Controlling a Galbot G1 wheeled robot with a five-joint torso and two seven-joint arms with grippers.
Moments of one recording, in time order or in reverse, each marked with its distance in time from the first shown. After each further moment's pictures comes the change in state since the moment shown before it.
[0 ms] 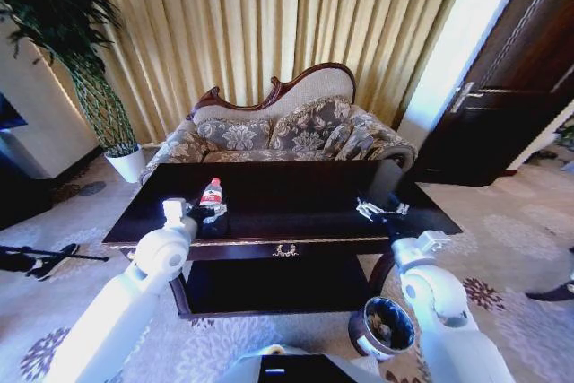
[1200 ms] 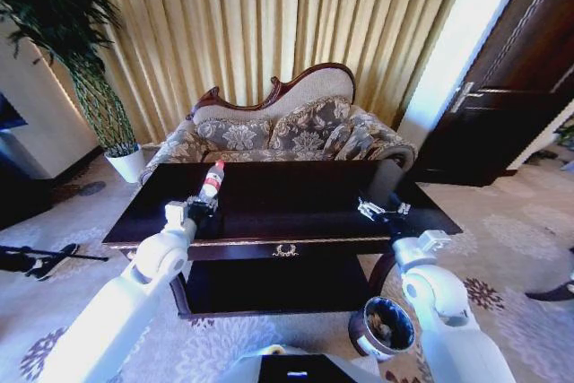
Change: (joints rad) left arm 0.046 0.082 -0.032 0.077 0.490 -0.282 0.354; right arm 0.007 -0.008 -0.020 -0.010 0.008 0.004 0.000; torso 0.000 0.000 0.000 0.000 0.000
